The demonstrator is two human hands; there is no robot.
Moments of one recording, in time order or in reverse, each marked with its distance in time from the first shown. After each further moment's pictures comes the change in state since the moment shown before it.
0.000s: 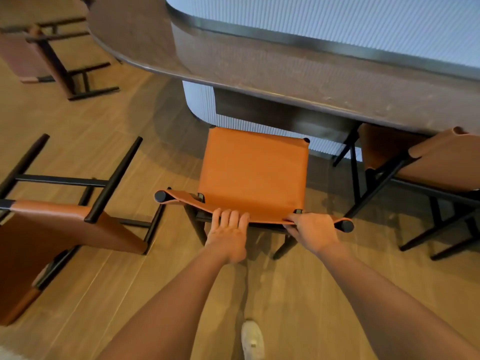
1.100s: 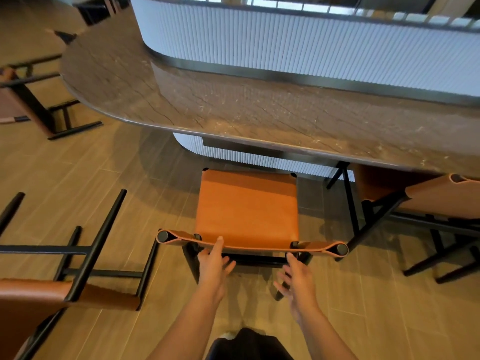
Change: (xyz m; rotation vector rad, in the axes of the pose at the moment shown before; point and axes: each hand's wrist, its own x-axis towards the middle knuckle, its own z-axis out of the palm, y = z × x) left_hand 0.119 -0.038 -0.077 -2.112 0.222 -0.805; right_hand 0.087 -0.025 -0.029 1.986 0.165 1.210
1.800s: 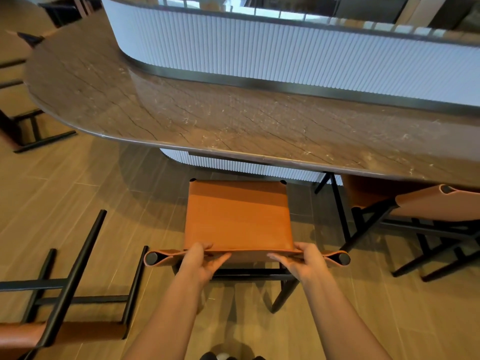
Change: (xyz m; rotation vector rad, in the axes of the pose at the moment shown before) left_hand 0.049 0.083 0.038 -0.183 -0.027 -0.300; right_hand 0.098 -0.082 0.040 0.506 0.058 0.330
